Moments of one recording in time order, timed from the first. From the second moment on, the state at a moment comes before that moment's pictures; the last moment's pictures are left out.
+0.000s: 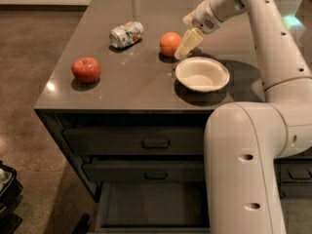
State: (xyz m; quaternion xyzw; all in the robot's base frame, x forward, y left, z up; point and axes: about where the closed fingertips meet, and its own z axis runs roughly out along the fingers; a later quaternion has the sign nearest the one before) arm 0.781 -0.108 0.873 -0.59 0.71 0.15 0.34
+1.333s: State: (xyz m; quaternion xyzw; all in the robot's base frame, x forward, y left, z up) arm 0.792 -0.081 0.857 -0.59 0.70 0.18 0.35
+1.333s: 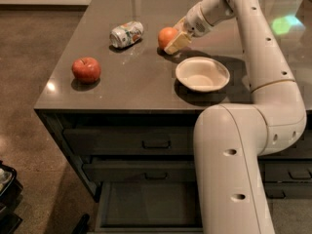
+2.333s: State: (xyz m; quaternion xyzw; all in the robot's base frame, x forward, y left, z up) arm 0.793 -0.078 0.857 -0.60 0.71 0.17 0.34
